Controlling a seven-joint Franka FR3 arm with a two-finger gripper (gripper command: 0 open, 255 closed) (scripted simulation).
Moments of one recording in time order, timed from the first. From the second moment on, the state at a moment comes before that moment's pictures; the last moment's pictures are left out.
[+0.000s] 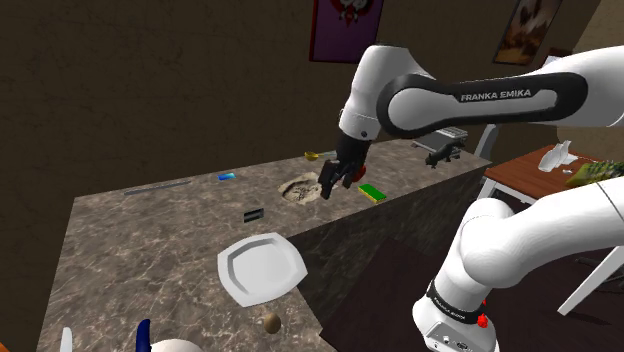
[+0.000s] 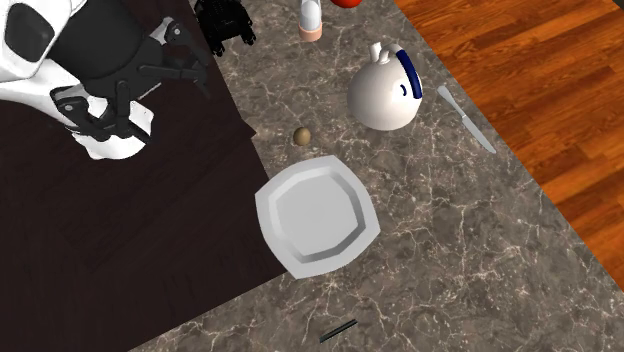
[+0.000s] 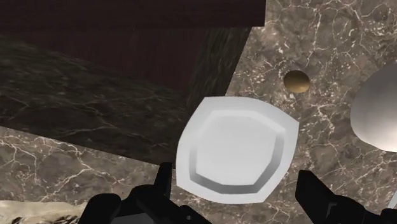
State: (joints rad) arm 0.07 -0.76 0.19 -2.59 0.19 1.98 0.25
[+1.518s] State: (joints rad) arm -0.06 0.04 0.76 -2.58 -0.23 2.65 1.06
